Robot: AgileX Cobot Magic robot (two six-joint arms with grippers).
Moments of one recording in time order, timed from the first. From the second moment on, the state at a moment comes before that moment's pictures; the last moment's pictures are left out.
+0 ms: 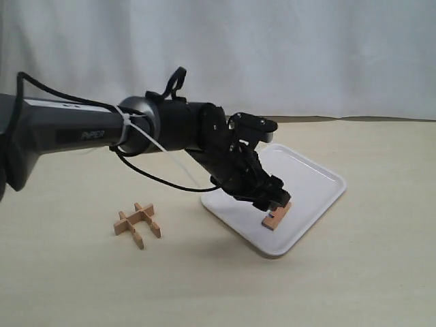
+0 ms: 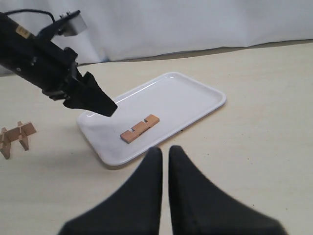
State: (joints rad) left arm -0.71 2.22 -1.67 -0.33 0.58 0.26; right arm -0.18 0.00 0.00 0.31 0.35 -0.14
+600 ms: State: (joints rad) left arm -0.50 1.98 -1.62 0.10 1.21 0.18; right arm -0.18 0.00 0.00 0.31 0.35 -0.14
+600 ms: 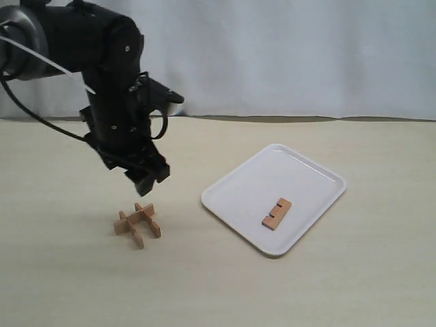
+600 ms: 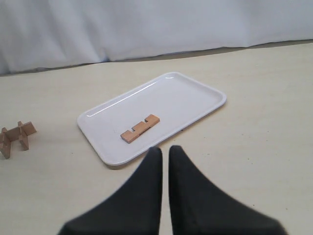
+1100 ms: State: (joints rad) left arm -0.45 1.98 -1.33 0.10 1.03 0.23; right arm -0.18 0.00 0.00 0.31 0.35 -0.14
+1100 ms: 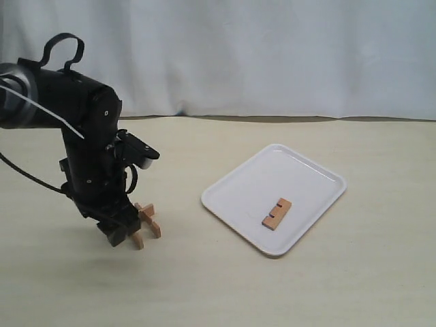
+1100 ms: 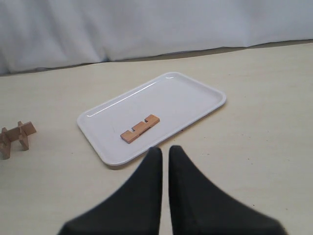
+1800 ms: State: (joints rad) left arm -0.44 2.01 -1.25 0.07 0.78 0.22; right arm -0.18 0.00 0.00 0.31 0.35 -0.14
